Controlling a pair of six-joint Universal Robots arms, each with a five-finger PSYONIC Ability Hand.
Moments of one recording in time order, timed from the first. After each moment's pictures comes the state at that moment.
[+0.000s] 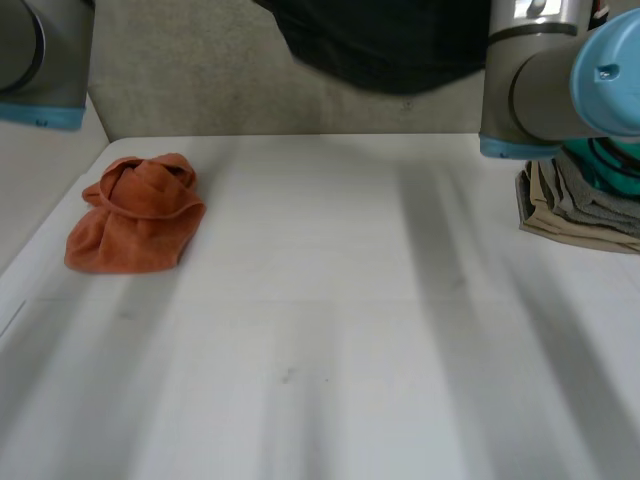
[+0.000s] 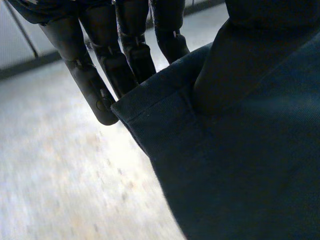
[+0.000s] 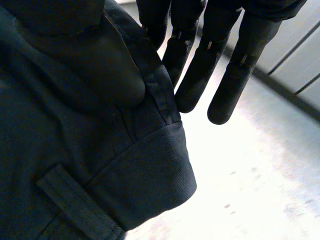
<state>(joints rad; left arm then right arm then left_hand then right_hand) 4.37 -2.04 -0.80 3.73 -1.37 3.26 2.04 -0.93 0.77 -0.86 1.63 2.72 1.16 1.20 1.19 1.20 0.99 1.15 1.17 1.19 1.20 1.02</state>
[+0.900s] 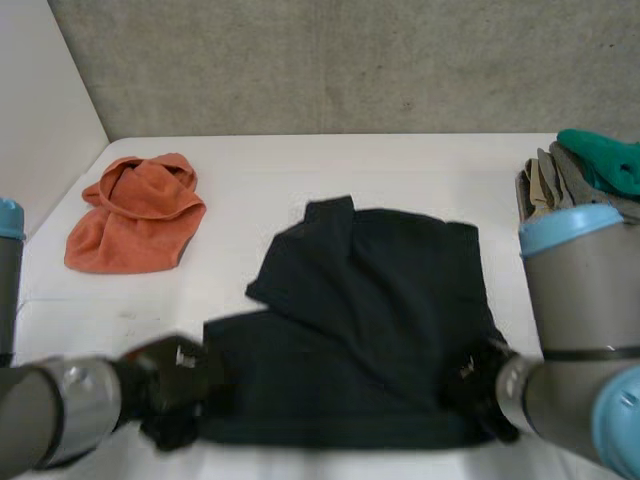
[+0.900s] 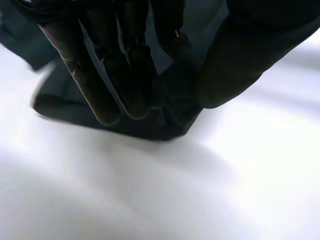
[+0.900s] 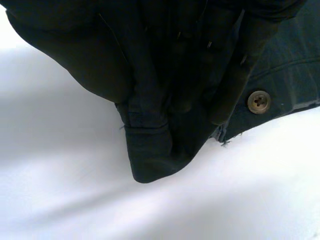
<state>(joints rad) 4.38 -1.69 -1.78 2.51 -1.26 3.85 2.05 -1.14 1.62 0.53 1.58 2.20 1.16 1.20 1.19 1.20 1.00 1.15 1.20 1.21 1.20 1.02</state>
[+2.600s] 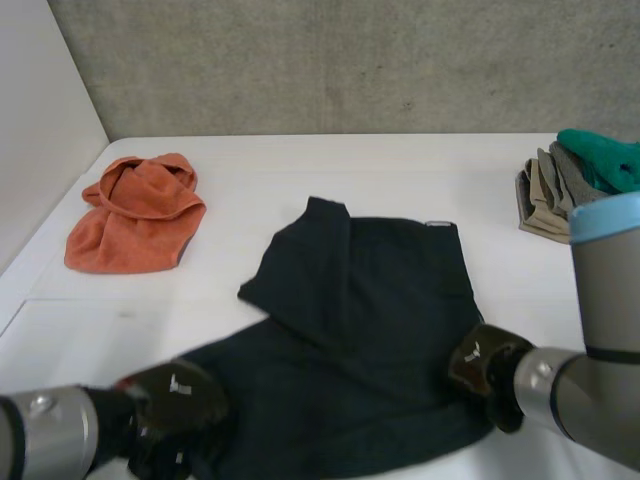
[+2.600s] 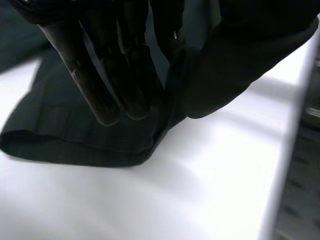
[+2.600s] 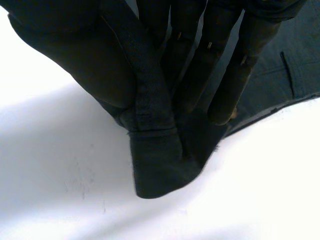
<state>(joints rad) 4.41 -1.59 -1.85 2.40 -1.16 3.82 1.99 -1.28 1.69 0.51 1.46 2.22 1.16 1.20 1.20 1.20 1.01 1.15 1.21 1.21 1.20 1.02</state>
